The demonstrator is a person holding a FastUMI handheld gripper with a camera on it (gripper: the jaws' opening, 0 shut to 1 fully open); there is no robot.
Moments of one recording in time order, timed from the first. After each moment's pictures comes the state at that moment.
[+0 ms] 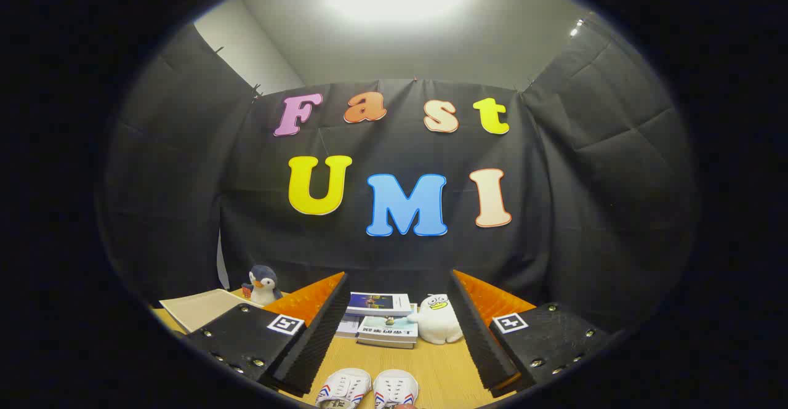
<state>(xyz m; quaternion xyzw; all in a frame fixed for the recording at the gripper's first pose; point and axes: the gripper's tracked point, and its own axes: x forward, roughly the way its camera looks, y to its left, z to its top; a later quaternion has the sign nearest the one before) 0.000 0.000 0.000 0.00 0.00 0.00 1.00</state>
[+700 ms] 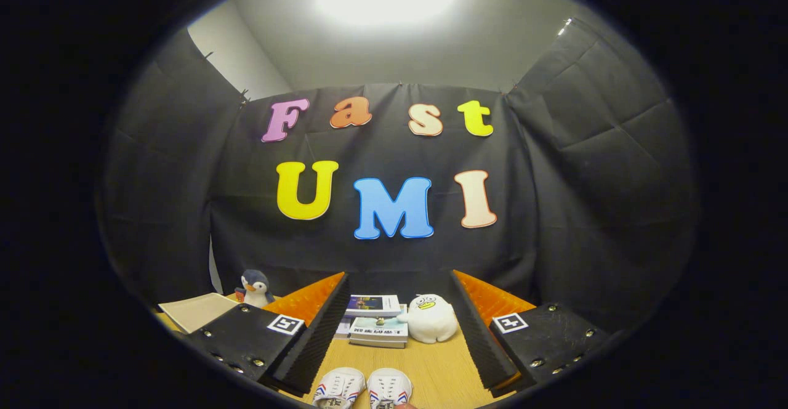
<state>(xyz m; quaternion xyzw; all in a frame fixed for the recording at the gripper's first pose) -0.017 -0.019 0.002 0.01 -0.01 -0.03 1.00</state>
